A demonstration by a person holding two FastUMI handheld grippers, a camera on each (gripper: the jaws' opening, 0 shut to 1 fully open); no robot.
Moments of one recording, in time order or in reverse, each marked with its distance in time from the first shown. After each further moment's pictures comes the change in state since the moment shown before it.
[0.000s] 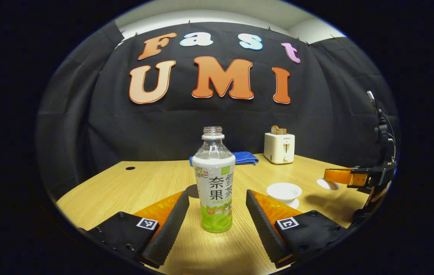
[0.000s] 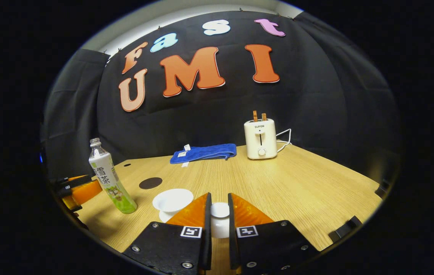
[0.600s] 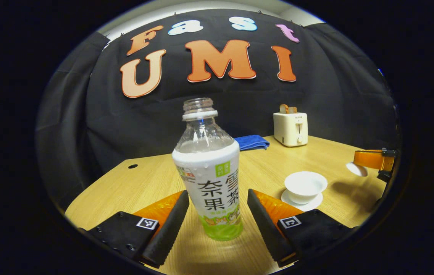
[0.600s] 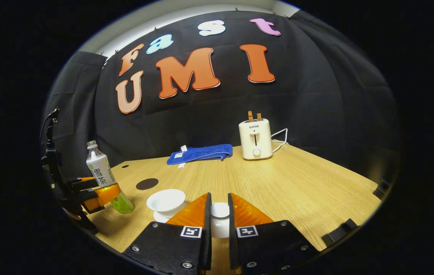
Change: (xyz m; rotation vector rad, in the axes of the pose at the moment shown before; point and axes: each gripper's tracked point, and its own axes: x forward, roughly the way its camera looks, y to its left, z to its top) left arm 0.051 0.000 -0.028 0.097 0.128 0.051; right arm -0.001 -0.016 -0.001 0.023 0.012 -0.009
